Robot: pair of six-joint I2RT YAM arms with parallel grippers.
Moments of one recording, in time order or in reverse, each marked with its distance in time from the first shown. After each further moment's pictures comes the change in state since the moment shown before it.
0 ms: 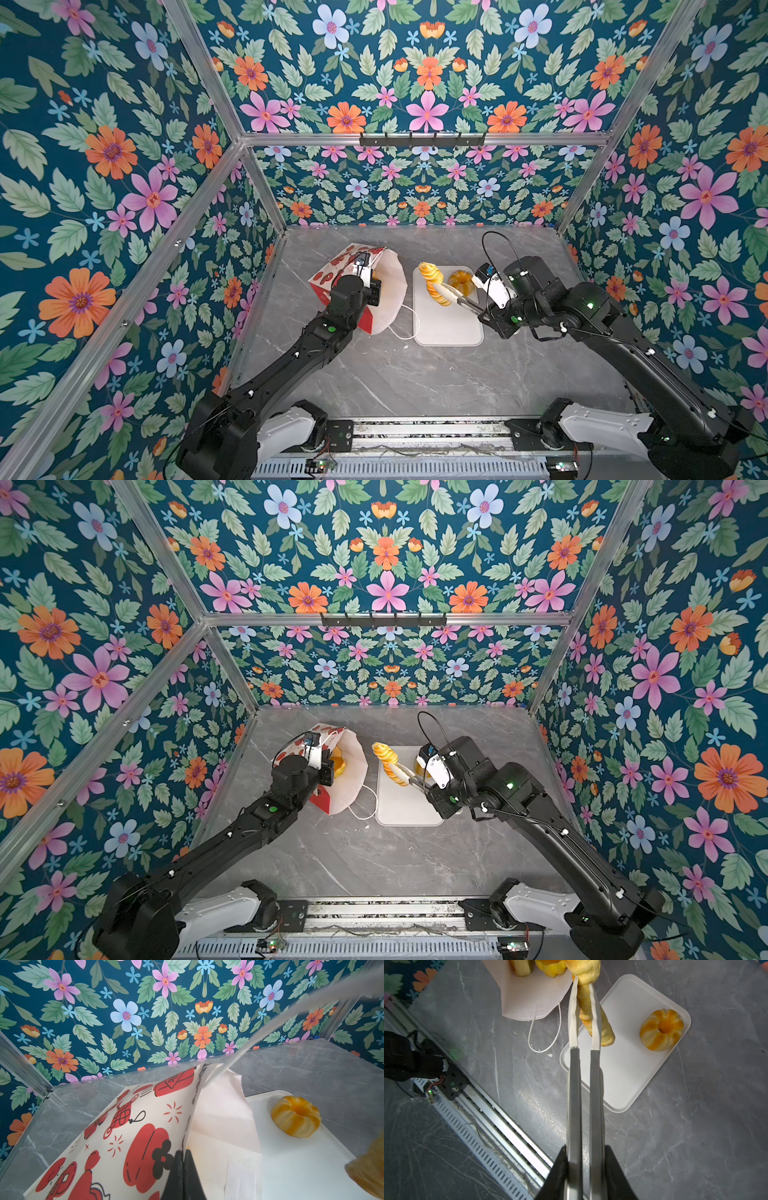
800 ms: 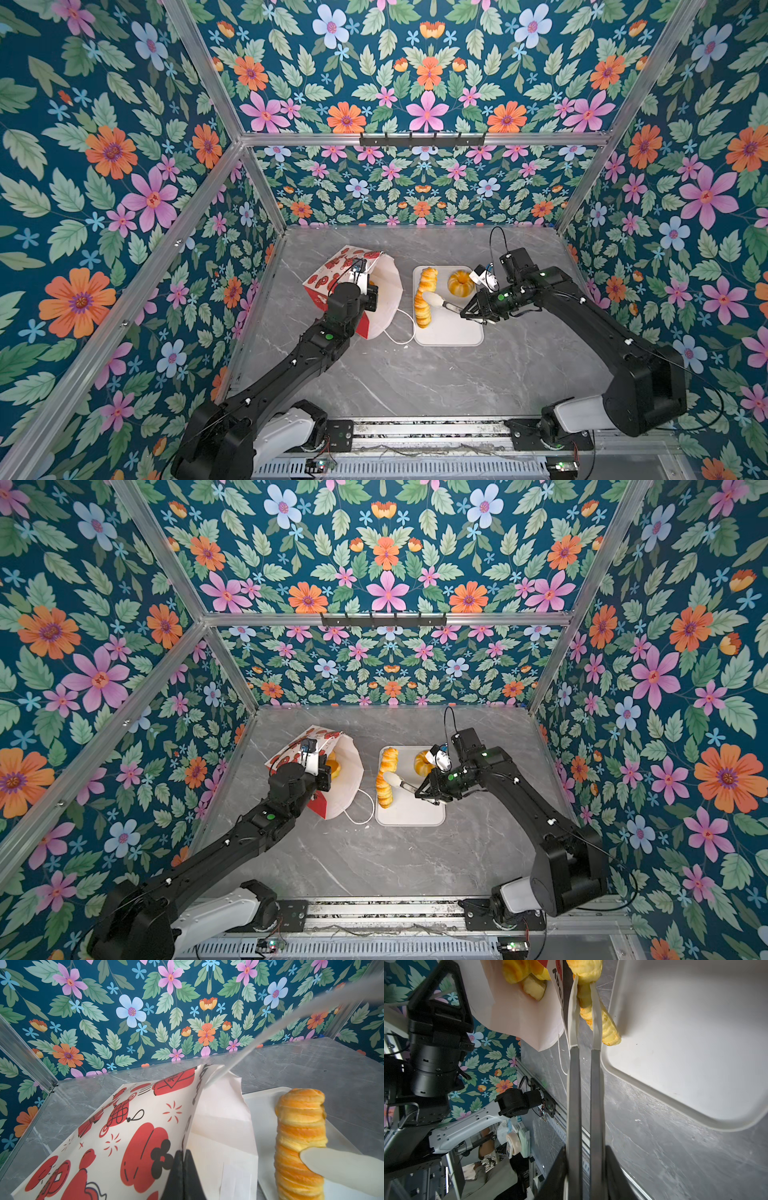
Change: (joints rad) left arm 0.000 -0.043 -0.069 0.031 -0.008 -0.003; right arm -0.338 0.317 -0.243 0.302 -0.680 0.241
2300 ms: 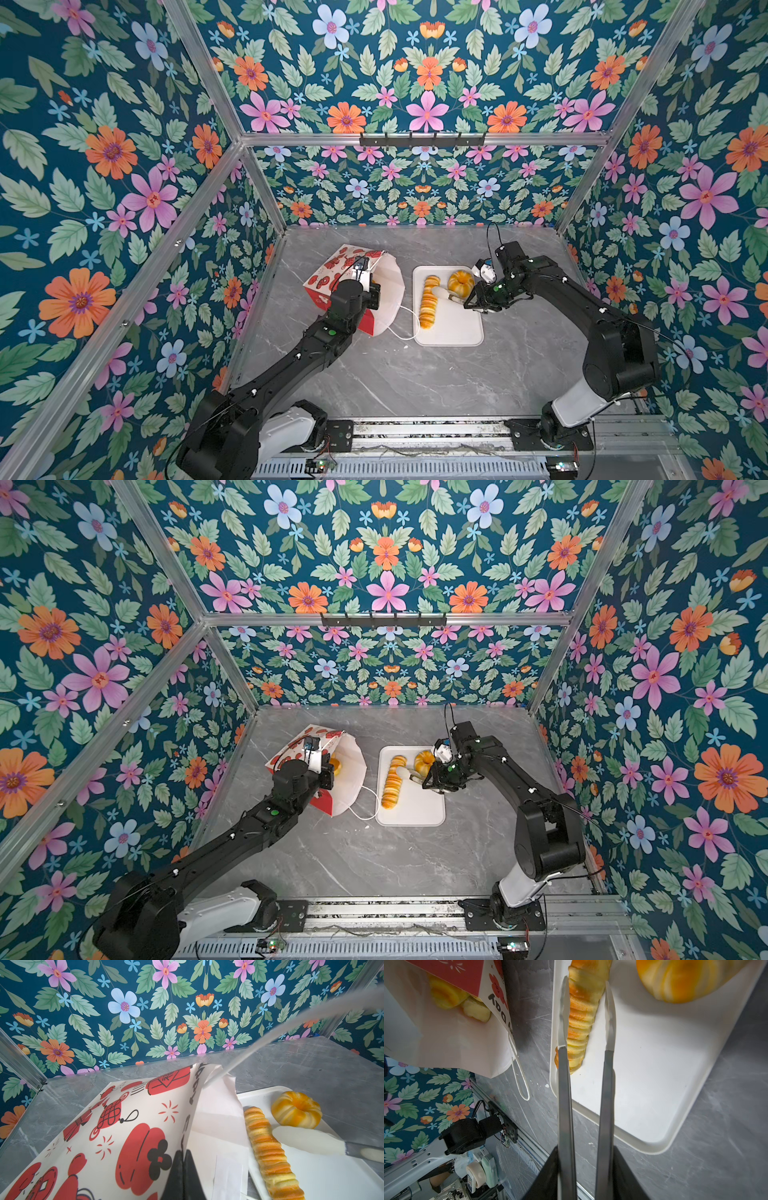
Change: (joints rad) left arm 0.002 0.051 0.023 0.013 0.029 -0.018; right arm -0.048 0.175 0.095 0.016 0.197 -0.092
